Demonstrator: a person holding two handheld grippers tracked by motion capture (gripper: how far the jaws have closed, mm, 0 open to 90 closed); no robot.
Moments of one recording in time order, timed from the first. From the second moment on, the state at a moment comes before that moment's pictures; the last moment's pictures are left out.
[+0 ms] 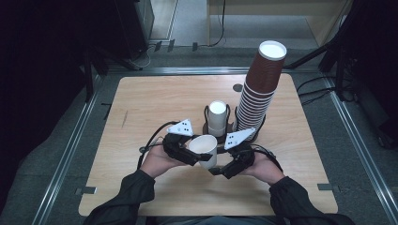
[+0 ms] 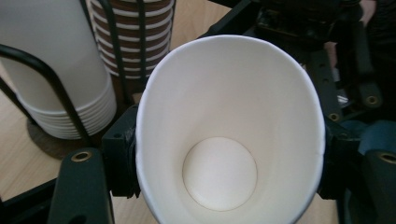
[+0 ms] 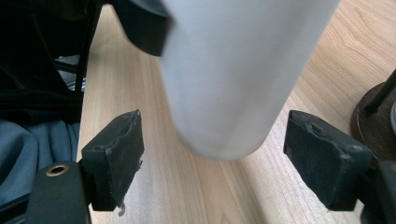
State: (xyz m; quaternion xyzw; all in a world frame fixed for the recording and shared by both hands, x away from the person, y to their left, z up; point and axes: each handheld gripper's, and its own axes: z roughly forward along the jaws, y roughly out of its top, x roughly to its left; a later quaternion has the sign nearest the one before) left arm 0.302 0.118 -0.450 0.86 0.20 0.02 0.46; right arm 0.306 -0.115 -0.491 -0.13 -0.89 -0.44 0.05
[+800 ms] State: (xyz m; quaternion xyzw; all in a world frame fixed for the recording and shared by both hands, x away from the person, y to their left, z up) left arm 0.309 0.130 -0.454 0.87 0.22 0.00 0.43; right arm 0.299 -0.132 -0.483 -0.19 -0.89 -0.42 0.00
